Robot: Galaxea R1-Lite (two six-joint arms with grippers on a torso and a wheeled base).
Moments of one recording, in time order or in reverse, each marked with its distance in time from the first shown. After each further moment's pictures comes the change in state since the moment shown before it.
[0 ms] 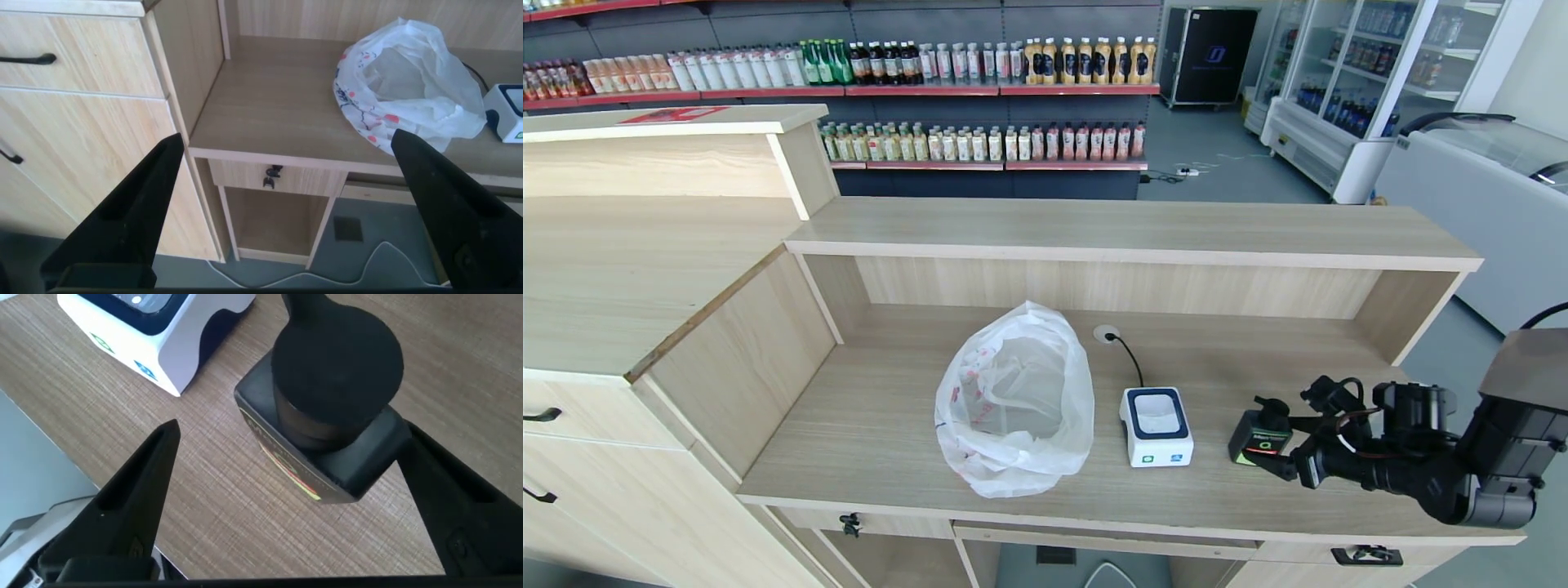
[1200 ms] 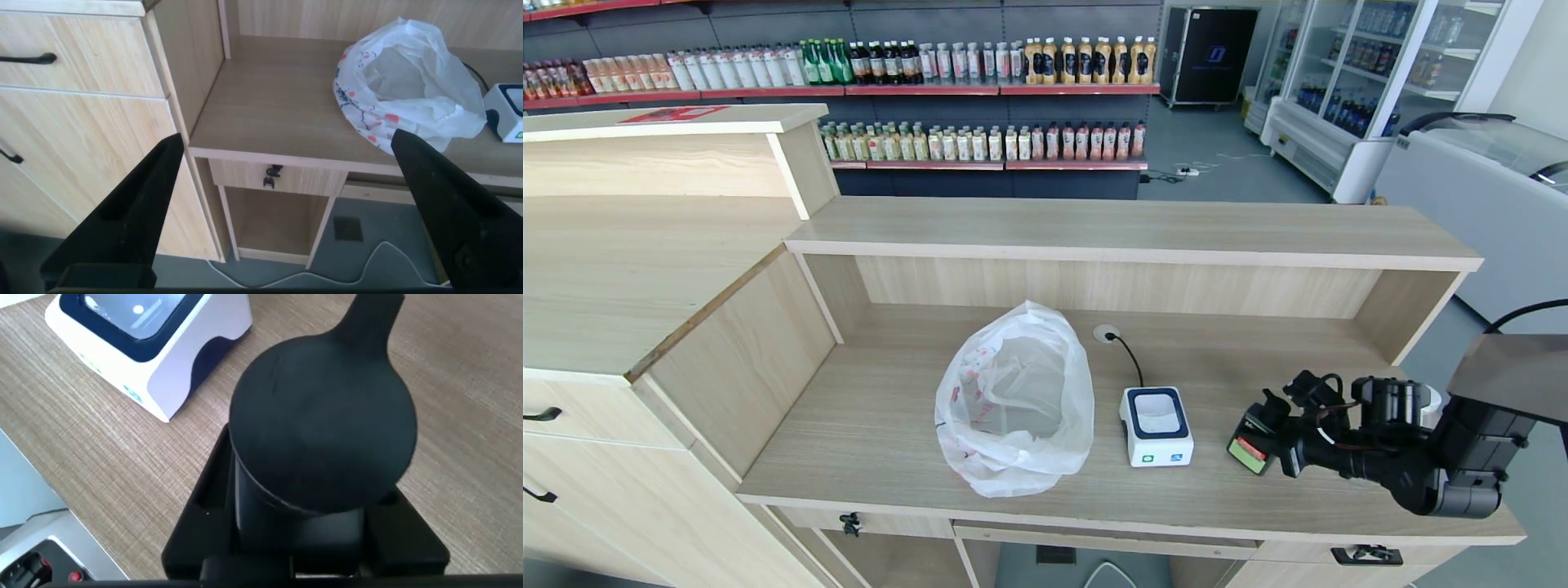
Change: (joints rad) left arm 0.000 0.000 0.000 0.000 0.000 0.000; right arm 0.027 0.068 -0.093 -0.035 0.008 -0.003
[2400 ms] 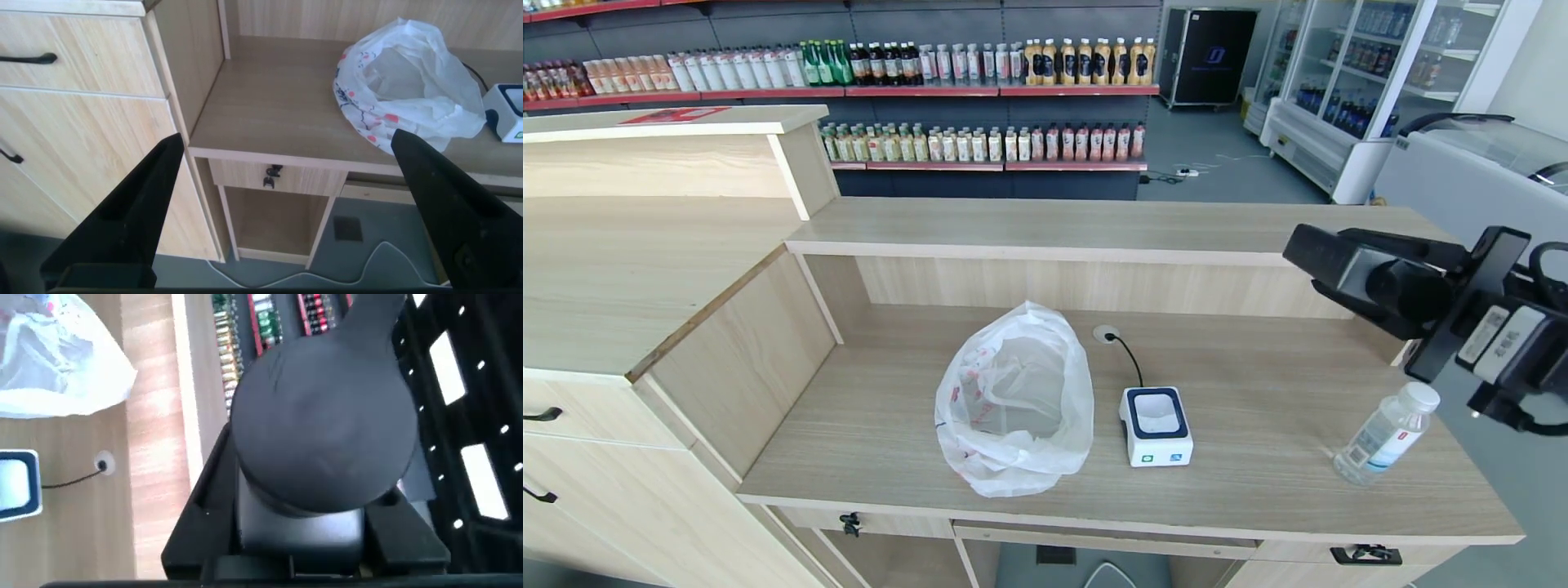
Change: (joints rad) left arm 0.000 0.000 0.000 0.000 0.000 0.000; right arm 0.233 -1.031 0.219 0.102 0.020 -0.812
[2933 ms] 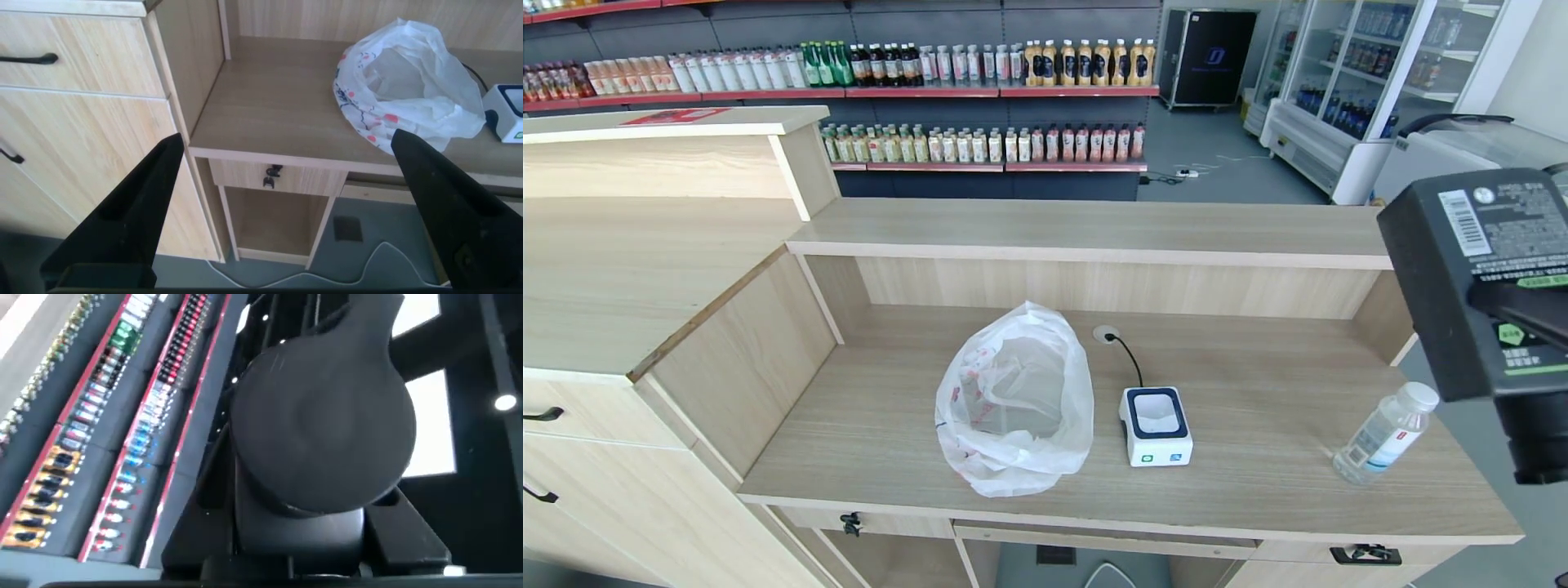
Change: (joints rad) left arm 0.000 0.000 0.000 0.000 0.000 0.000; right arm 0.173 -0.350 0.132 0.082 0.050 -0.874
